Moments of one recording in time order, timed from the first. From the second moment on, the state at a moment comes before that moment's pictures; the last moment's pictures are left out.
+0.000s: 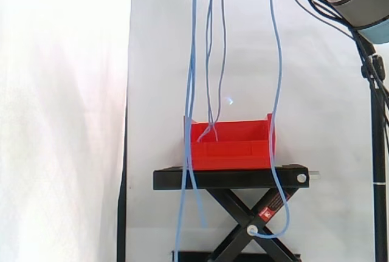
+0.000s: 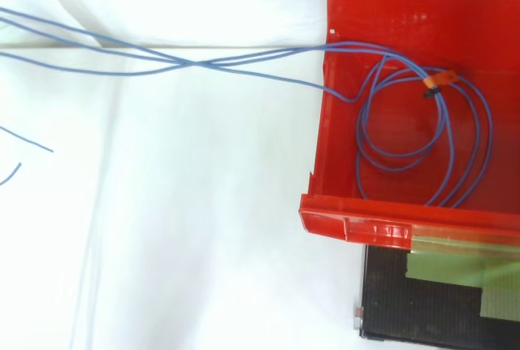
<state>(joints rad) 0.21 -2.16 -0.93 -2.66 -1.82 -1.32</state>
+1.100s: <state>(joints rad) 0.27 -2.16 -0.93 -3.07 -1.35 -0.58</state>
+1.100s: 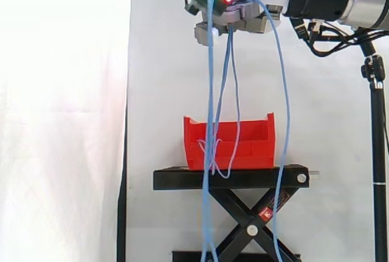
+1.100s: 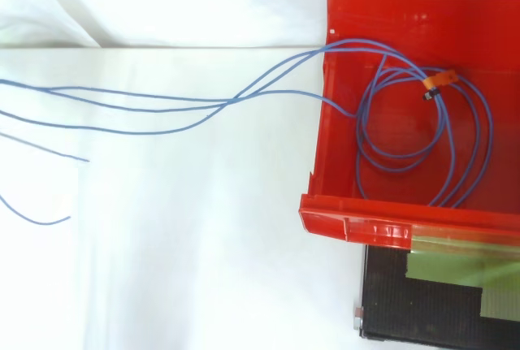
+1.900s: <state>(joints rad) 0.27 -2.16 -1.00 -3.08 -1.42 -0.25</state>
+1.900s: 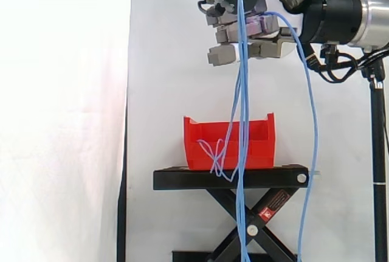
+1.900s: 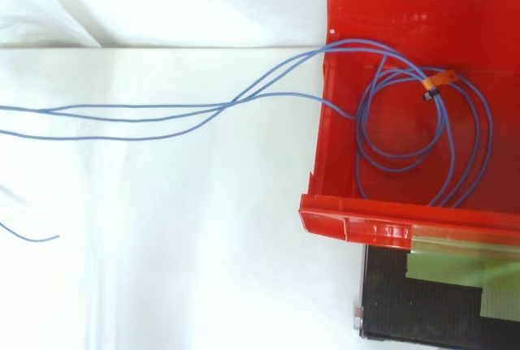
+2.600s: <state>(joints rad) 0.27 -2.16 -1.00 -3.09 -1.42 -0.25</state>
